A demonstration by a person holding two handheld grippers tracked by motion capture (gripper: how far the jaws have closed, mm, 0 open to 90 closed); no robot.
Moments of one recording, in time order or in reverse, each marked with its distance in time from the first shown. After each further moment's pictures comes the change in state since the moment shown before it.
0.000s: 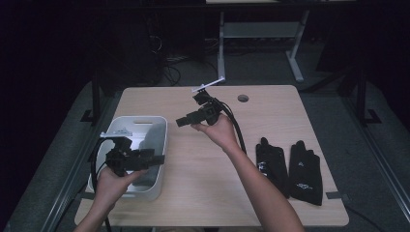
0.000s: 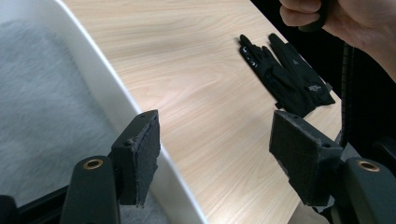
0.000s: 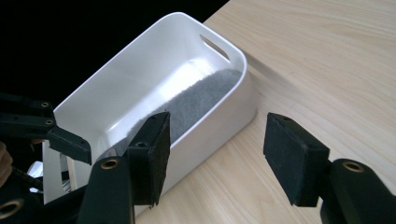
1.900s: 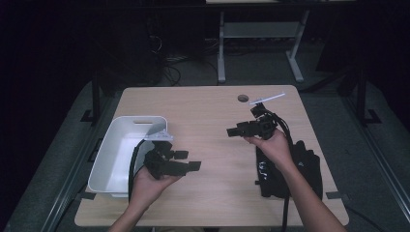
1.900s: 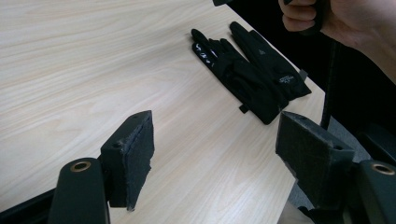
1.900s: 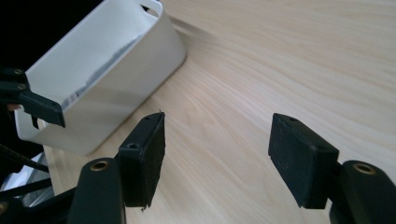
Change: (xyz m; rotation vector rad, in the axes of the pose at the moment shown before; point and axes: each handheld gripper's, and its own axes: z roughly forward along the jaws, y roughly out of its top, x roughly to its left) left arm -0.061 0.009 0.067 0.037 -0.080 0.120; right arm -0.057 -0.093 -0.108 -0.050 -0.106 0.082
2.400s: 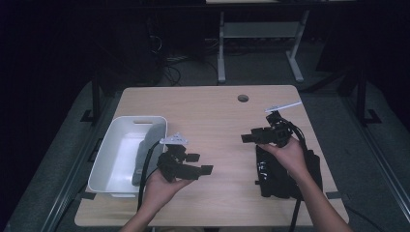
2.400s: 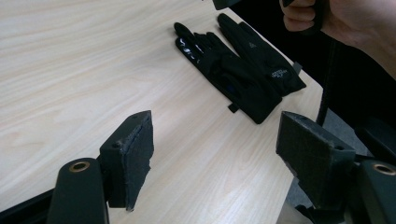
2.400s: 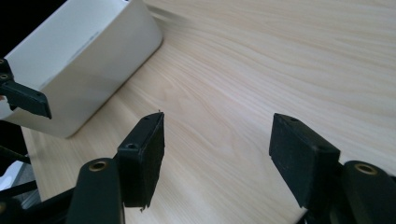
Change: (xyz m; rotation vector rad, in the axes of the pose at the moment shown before) left arm -0.015 -0.001 0.028 0.023 -0.024 0.033; right arm -0.021 -0.032 -0.024 -0.006 -0.050 0.023
